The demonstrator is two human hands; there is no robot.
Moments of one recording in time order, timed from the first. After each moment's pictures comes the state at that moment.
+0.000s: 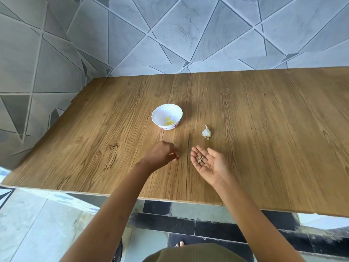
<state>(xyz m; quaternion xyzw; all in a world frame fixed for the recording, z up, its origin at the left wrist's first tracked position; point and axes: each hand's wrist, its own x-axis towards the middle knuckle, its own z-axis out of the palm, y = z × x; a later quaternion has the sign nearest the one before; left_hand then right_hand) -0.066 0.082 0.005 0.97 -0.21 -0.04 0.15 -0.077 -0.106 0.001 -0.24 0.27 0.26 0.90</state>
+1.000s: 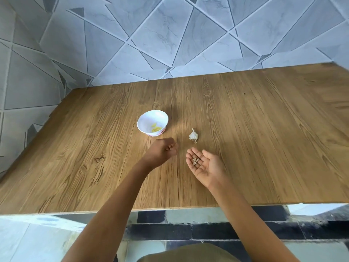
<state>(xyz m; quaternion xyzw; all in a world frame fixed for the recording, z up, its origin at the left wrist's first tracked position) -0.039 0.056 0.004 0.93 -0.16 -0.03 0.32 -0.078 -0.116 0.000 -0.22 0.28 0.21 0.91</state>
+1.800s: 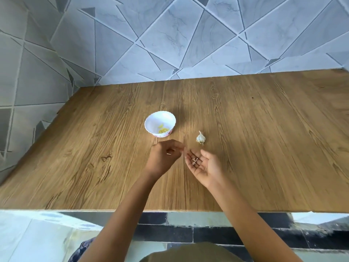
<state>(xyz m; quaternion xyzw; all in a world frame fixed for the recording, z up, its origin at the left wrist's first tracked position) -0.074 0.050 0.021 0.88 -0.05 0.06 0.47 -0.073 -0.096 0.008 -0.24 0.27 0.22 0.90</state>
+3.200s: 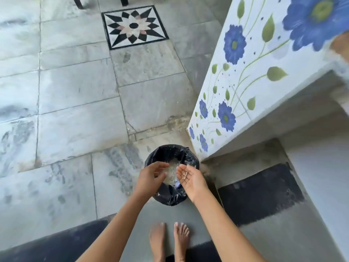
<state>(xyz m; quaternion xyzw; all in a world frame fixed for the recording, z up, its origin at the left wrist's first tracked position) -0.434 0.474 -0.372 0.58 0.60 0.16 0.52 -0.291 0.451 -0.377 -0.58 0.16 0.64 0.48</state>
